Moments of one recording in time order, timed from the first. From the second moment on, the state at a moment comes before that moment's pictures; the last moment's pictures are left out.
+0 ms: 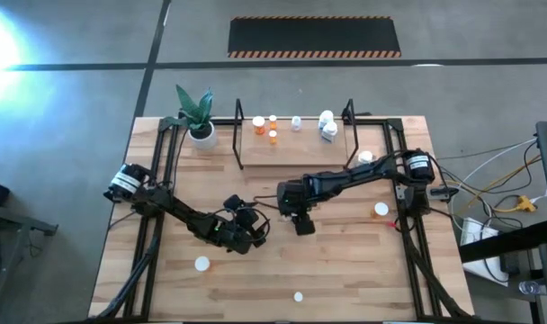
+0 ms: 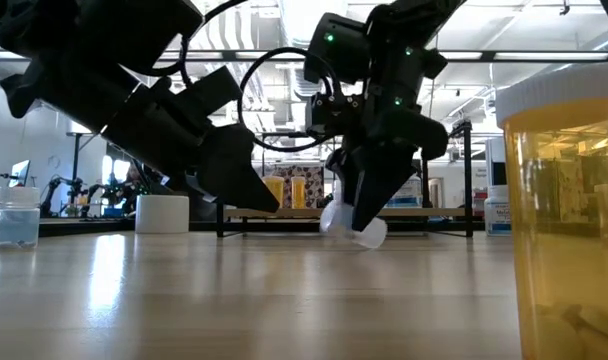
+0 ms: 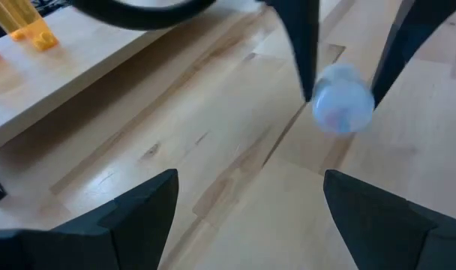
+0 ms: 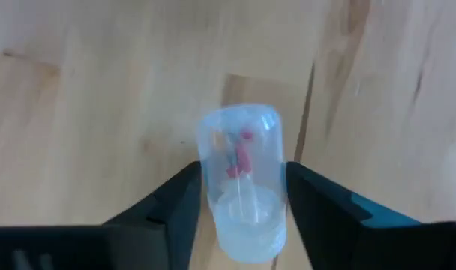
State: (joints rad) left arm -0.41 1.80 0.76 0.24 -0.90 -0.59; right arm 0.01 1.94 1.27 -0.53 -0.13 -0.17
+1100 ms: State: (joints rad) left arm -0.28 1.91 0.74 0.56 -0.61 -0.28; right arm 0.01 1.88 0.57 0.74 -0.16 -0.05
